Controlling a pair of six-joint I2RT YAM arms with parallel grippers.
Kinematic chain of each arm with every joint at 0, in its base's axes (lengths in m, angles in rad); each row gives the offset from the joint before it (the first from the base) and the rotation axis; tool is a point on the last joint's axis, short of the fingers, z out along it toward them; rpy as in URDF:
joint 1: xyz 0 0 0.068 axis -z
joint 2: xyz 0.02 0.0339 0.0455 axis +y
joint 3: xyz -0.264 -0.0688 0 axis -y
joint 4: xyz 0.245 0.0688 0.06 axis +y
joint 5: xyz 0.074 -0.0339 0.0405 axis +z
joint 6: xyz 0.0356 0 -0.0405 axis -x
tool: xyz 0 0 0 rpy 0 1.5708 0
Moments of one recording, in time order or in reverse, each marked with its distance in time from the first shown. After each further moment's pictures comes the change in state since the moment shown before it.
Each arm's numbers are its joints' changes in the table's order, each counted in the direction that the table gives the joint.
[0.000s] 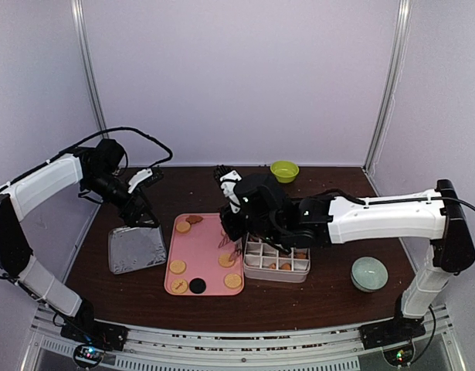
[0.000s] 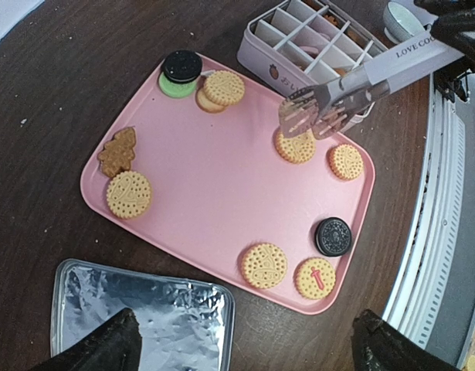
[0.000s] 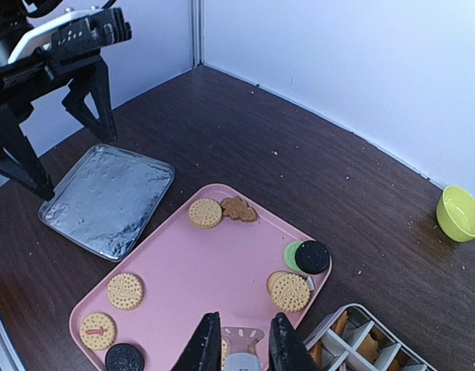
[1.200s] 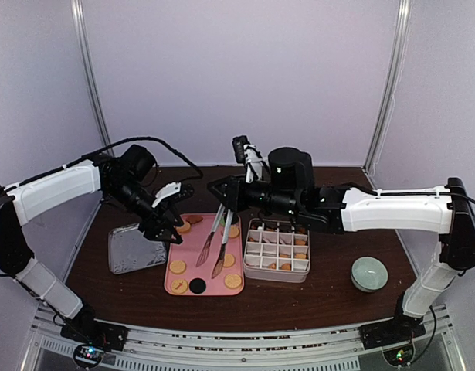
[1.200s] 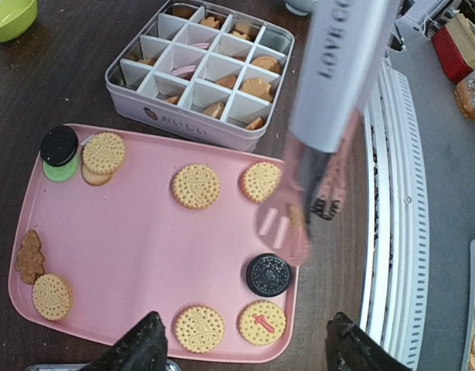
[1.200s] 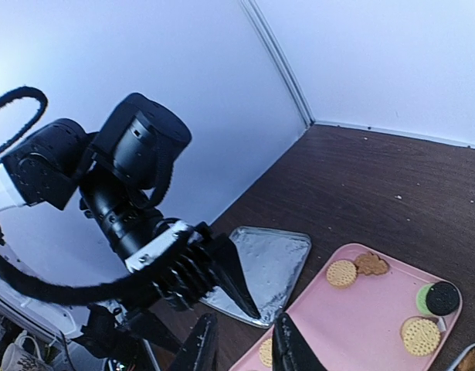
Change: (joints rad) left arm 0.261 0.020 -0.022 -0.068 -0.062 -0.041; right arm 0.142 -0.069 -0.077 -0.342 0.477 -0.339
